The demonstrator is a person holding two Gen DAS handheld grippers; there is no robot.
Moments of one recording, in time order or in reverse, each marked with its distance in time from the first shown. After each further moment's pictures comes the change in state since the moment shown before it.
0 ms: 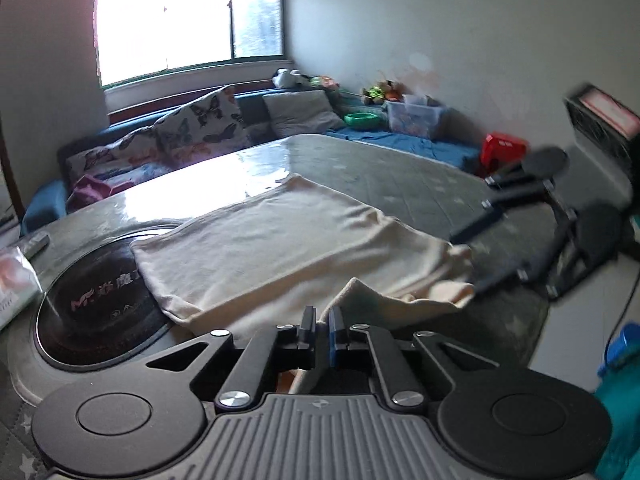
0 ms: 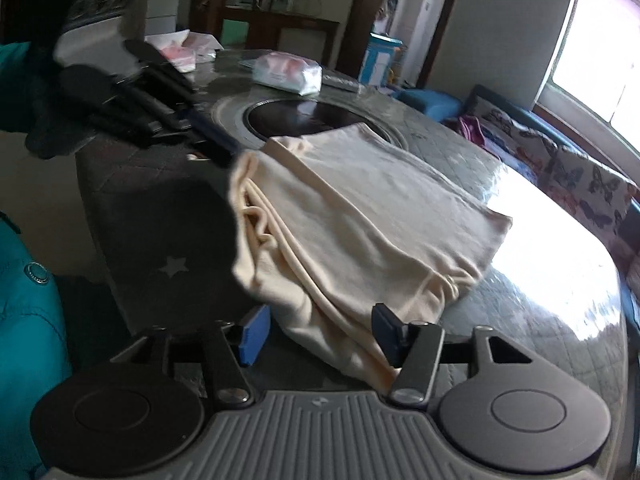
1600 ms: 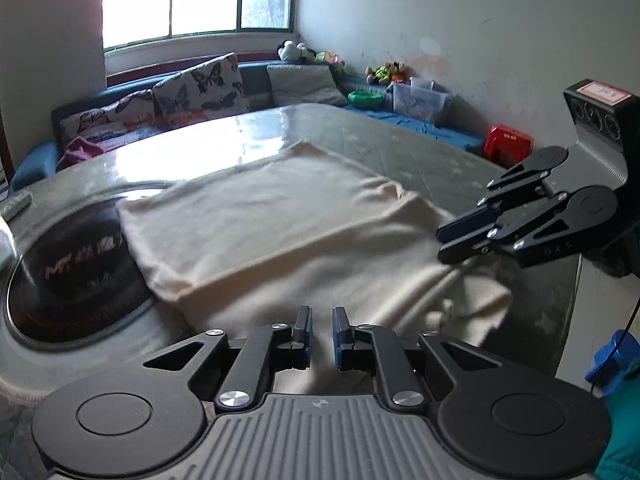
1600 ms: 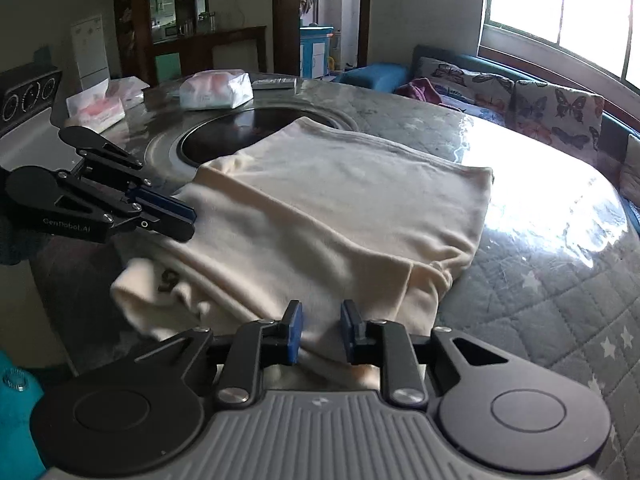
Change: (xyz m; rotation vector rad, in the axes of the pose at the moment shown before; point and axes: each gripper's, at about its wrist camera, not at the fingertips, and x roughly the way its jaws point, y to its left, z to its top) left arm 0.026 0.016 -0.014 -0.042 0.077 -0.031; right arm 0.032 -0.033 0.007 0.307 0.002 -0.027
